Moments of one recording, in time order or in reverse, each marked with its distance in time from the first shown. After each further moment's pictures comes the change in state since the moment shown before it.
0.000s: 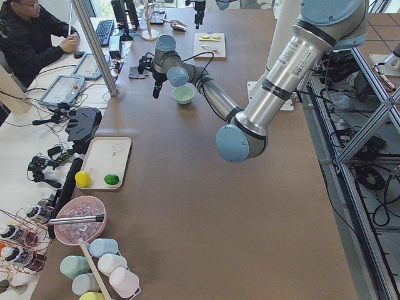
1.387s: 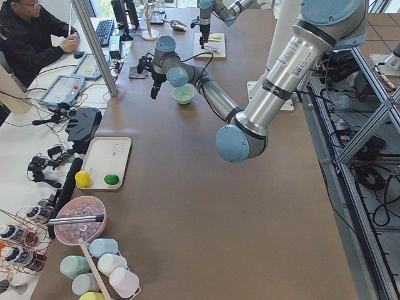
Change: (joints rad) left arm 0.002 -0.001 0.006 -0.001 0.027 0.060; right arm -0.254 0.065 -0.125 0.089 -0.176 0.215
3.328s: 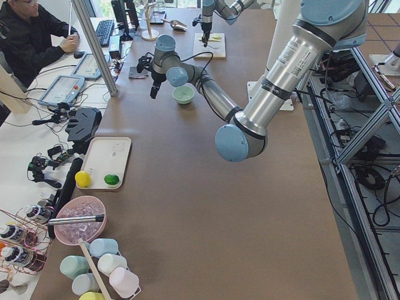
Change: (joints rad) left arm 0.000 -0.005 0.003 0.000 0.001 0.004; right arm 0.071 -0.033 0.080 0.090 0.111 0.019
